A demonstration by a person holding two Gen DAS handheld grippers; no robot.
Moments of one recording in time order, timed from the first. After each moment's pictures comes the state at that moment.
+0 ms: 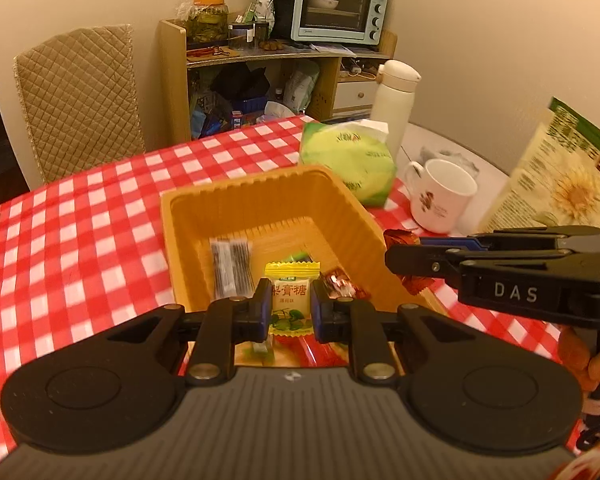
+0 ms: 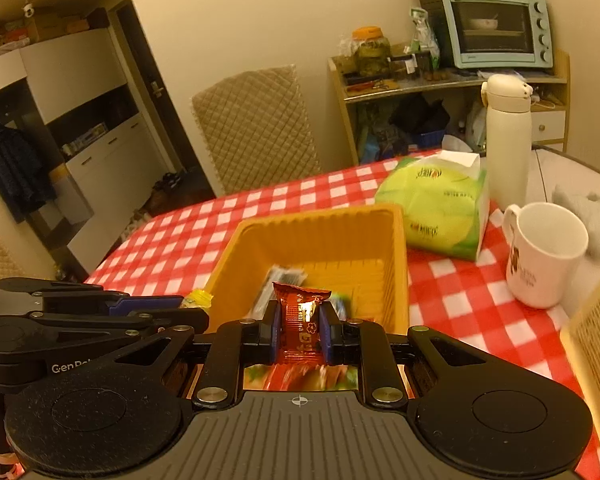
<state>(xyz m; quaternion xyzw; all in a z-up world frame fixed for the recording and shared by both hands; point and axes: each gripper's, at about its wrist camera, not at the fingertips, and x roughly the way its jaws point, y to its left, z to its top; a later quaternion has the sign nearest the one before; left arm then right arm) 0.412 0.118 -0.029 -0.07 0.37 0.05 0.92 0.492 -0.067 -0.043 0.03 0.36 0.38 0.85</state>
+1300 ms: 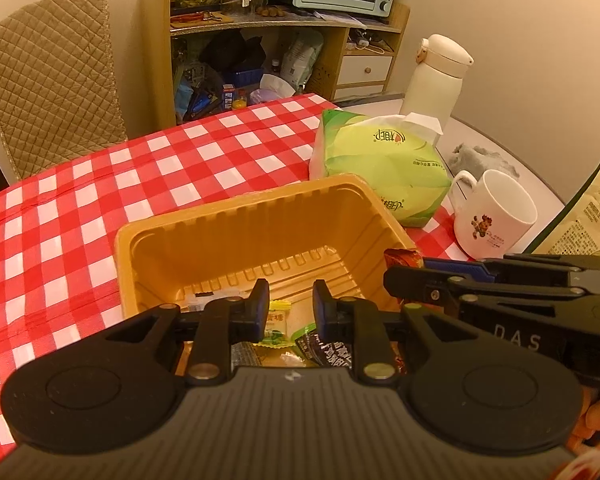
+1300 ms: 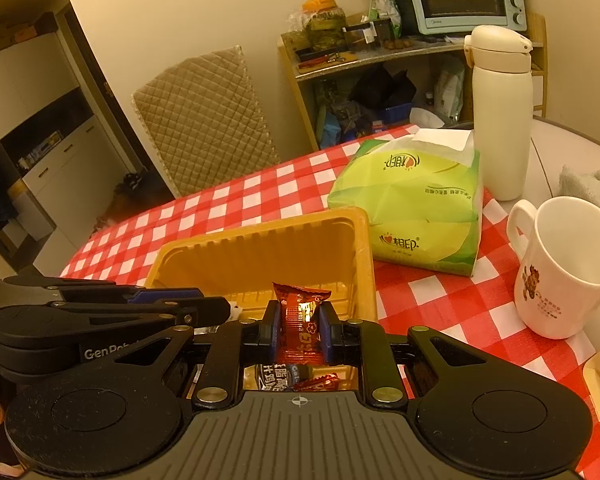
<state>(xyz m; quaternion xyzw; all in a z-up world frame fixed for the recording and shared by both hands) 0.520 0.158 -0.075 -0.09 0.41 0.04 0.91 0.576 -0.035 -0.083 0.05 0.39 0.33 0.86</state>
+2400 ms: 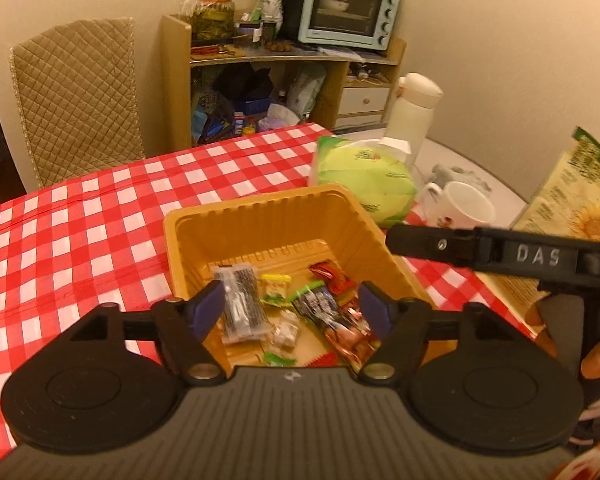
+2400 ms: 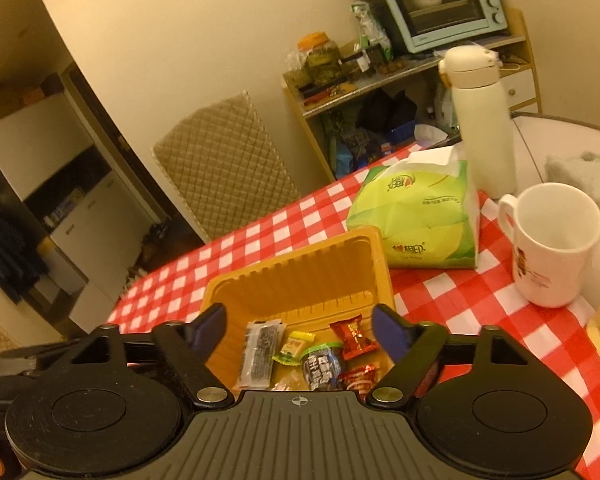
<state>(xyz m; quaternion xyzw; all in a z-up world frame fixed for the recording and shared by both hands) 0.431 0.143 -0.028 -0.09 0.37 0.05 0.92 0.535 -0.074 -0.050 0.14 0.36 0.34 0.86</state>
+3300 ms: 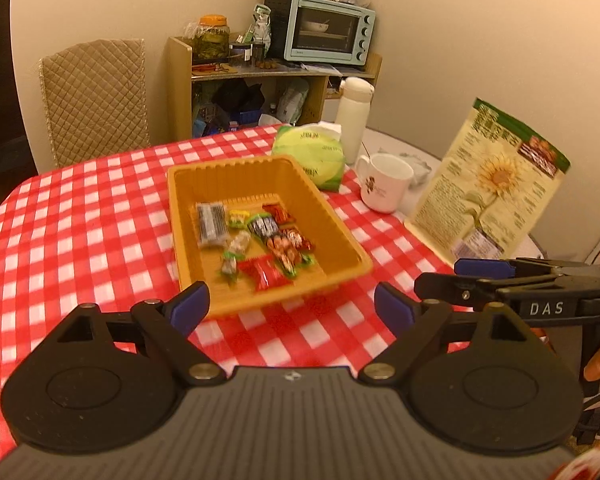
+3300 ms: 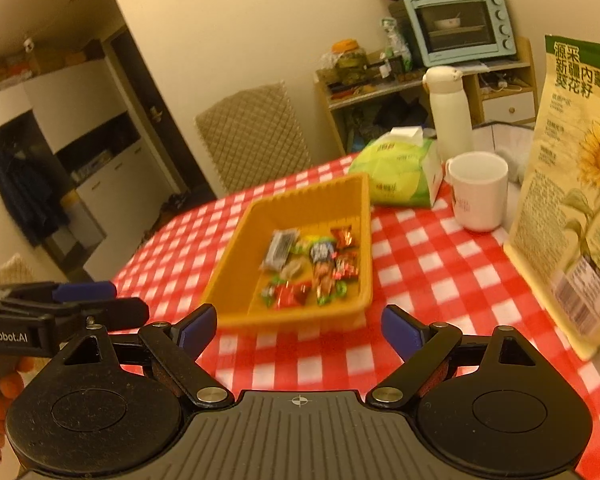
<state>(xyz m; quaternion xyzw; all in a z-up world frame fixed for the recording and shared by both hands) 0.272 0.047 0.010 -0.09 0.35 0.06 0.93 0.378 -0.172 -0.030 0.07 0.35 0.38 0.85</state>
